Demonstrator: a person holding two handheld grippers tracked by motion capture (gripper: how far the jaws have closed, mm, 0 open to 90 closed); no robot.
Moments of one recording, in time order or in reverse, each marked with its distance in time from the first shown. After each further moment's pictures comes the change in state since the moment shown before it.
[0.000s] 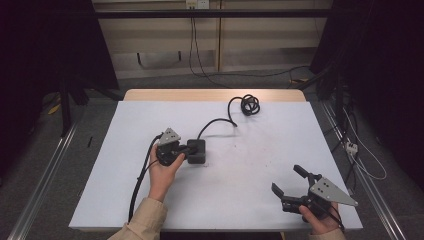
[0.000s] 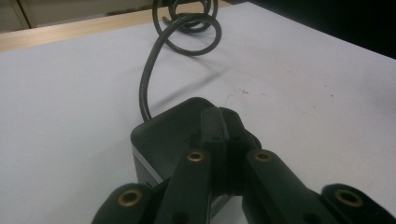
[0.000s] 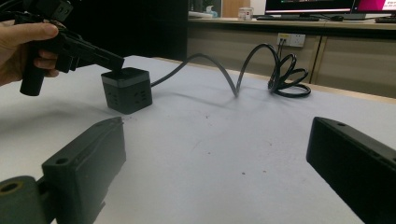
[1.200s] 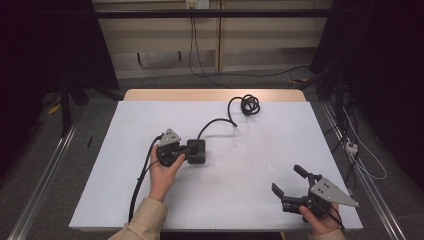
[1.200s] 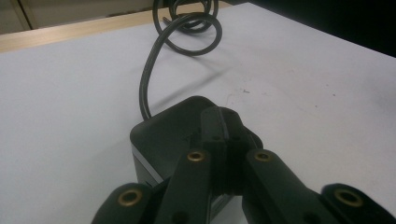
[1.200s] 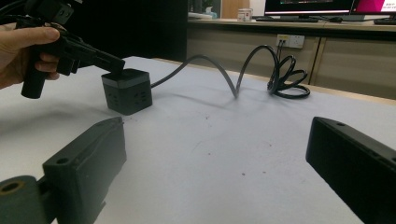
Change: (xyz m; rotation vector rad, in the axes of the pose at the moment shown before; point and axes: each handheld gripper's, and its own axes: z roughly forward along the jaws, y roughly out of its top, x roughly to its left) left arm -0.001 -0.003 0.001 -0.010 0.004 0.001; right arm 0.001 0.000 -0.001 -0.002 -0.001 -0.007
